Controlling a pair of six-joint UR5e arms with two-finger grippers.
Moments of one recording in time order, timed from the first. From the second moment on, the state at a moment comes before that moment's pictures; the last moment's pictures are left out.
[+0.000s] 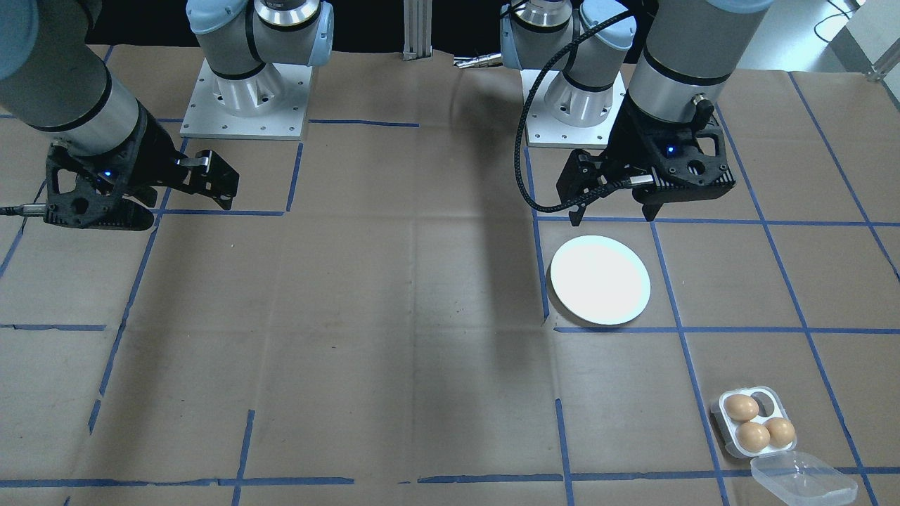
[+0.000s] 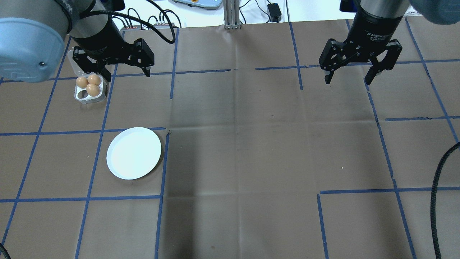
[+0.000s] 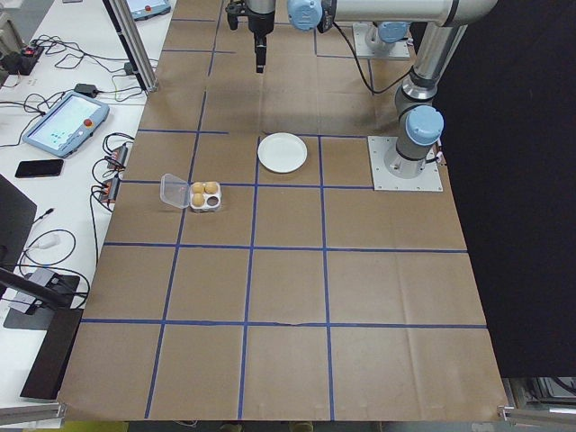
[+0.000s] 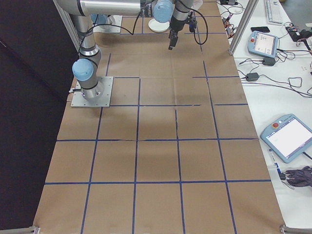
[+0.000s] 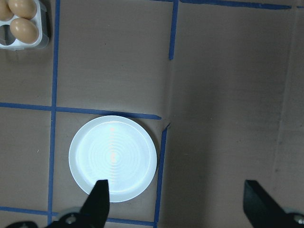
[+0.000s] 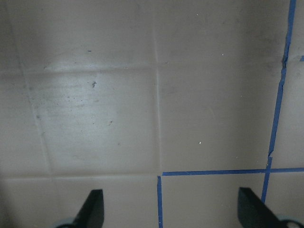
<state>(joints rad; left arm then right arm) -1.58 -1.63 -1.55 -1.44 1.59 -0.10 1.51 -1.43 1.43 -1.38 -1.54 -0.02</state>
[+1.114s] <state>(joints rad) -1.53 -1.69 -1.49 -1.44 1.58 0.00 1.51 -1.42 1.43 -1.38 -1.54 -0.02</state>
